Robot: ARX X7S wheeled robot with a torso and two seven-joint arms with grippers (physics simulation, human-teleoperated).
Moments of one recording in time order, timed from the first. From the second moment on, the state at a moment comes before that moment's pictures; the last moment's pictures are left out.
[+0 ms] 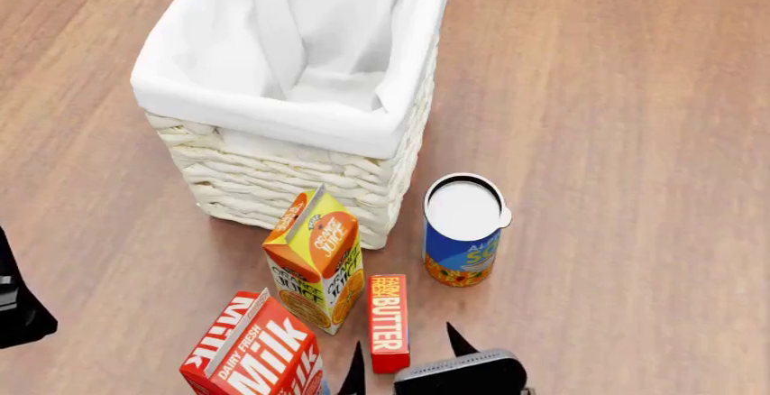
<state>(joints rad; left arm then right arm) -0.17 -0.23 -0.14 0.59 -0.35 -0.61 -0.31 0.33 0.15 -0.46 0.35 0.19 -0.04 0.17</state>
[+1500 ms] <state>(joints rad) -0.16 -0.25 -0.13 0.61 -0.40 -0.62 -0.36 0.28 0.23 -0.52 0.00 0.24 0.20 0.29</state>
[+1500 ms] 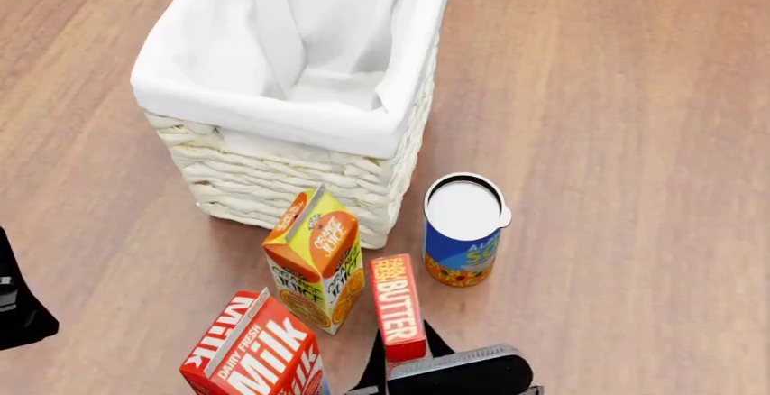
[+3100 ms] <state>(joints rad) -0.18 -0.26 -0.07 0.54 -0.39 -0.56 -0.38 0.72 1.08 -0.45 -0.88 1.14 0.56 0.96</state>
